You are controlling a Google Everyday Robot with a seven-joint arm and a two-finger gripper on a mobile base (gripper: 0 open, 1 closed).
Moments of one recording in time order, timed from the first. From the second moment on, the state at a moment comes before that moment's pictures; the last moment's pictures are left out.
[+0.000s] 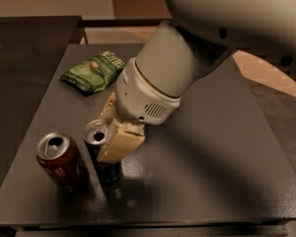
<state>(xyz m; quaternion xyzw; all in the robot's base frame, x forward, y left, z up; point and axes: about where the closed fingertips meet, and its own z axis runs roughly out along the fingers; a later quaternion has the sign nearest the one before) 0.358 0.068 0.921 -0.74 0.60 0.24 0.21</state>
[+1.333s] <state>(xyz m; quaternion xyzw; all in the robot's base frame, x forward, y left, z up) 0.358 0.072 0.919 -0.73 0.60 0.23 0.21</state>
